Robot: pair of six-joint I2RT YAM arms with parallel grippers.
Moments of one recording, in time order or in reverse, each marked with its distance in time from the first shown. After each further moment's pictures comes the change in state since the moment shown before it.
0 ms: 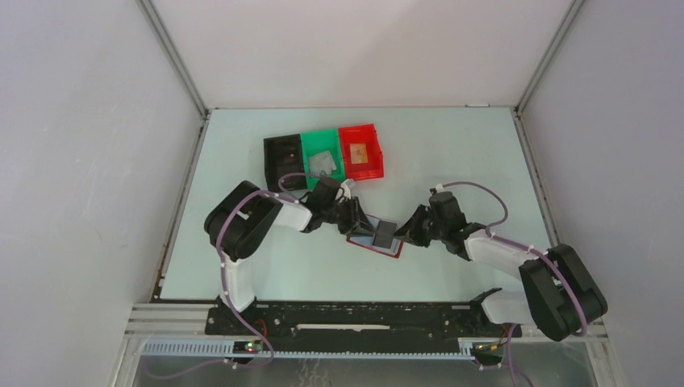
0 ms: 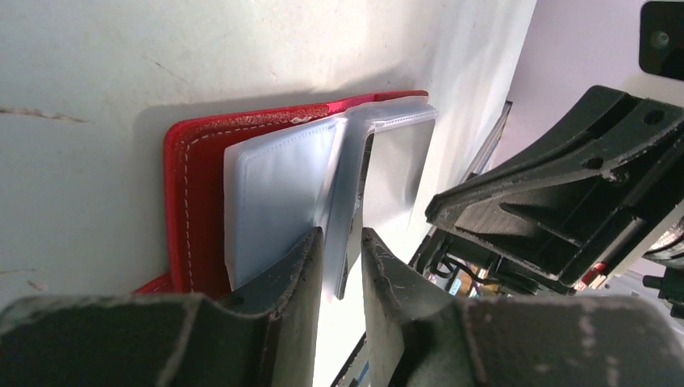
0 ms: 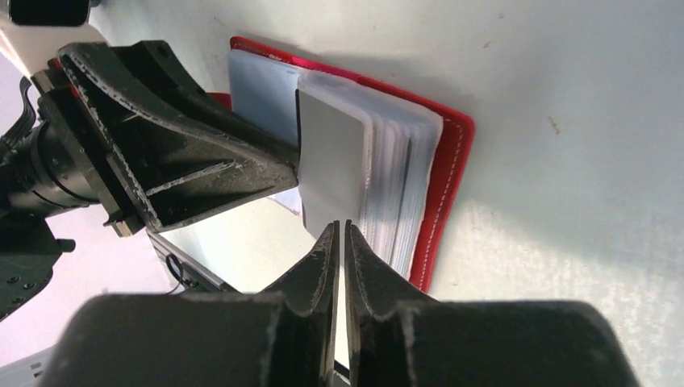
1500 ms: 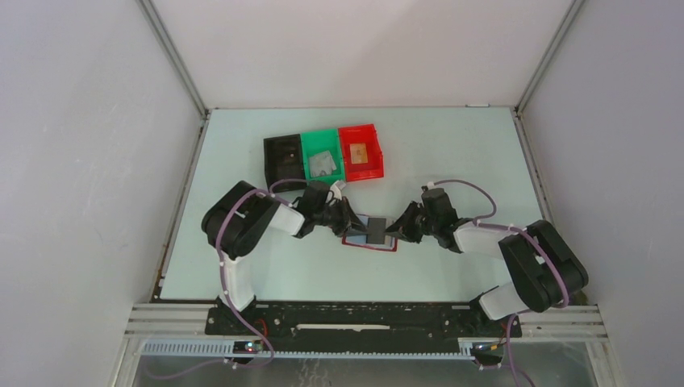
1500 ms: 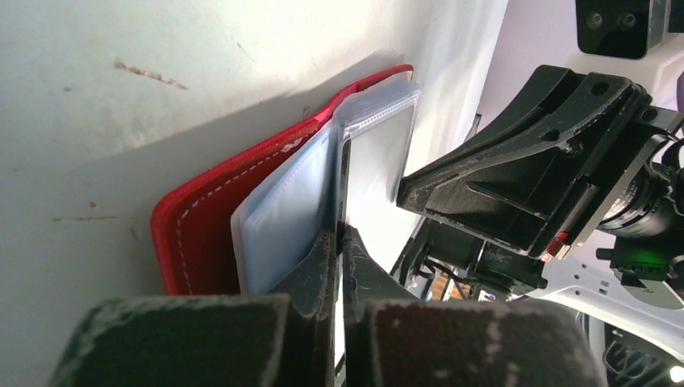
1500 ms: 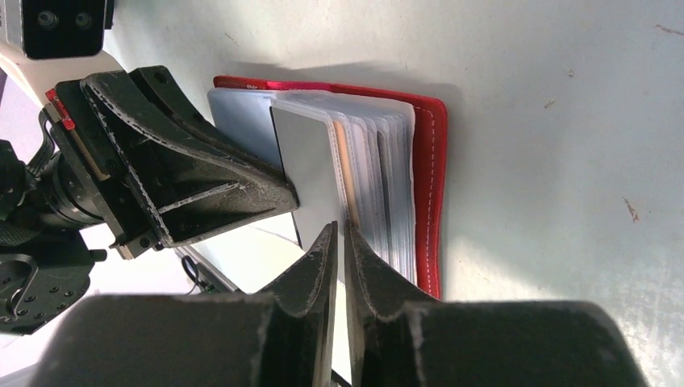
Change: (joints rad) left arm 0.048 0.000 -0.092 0.160 0.043 -0.072; right arm 0.024 0.171 0.037 0.151 -0.032 0.035
